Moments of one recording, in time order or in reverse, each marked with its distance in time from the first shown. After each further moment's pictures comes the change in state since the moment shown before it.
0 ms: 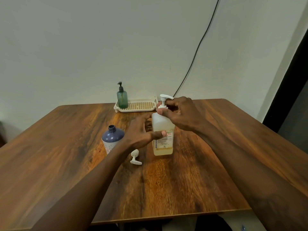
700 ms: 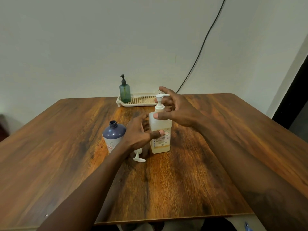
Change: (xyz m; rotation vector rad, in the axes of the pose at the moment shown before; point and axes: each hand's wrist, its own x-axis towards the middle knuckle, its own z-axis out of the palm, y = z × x) left_hand -0.001 -0.035 -0.002 0.005 0.049 -0.053; right_hand 0.017 0.017 0.030 0.372 -0.220 0.231
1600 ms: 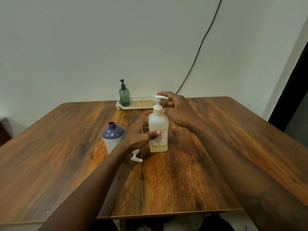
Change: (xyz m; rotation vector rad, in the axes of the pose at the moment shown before) left_hand -0.001 0.005 0.010 -0.057 -0.056 -0.045; right_hand -0.015 -0.012 -0.002 -0.040 0.143 -0.024
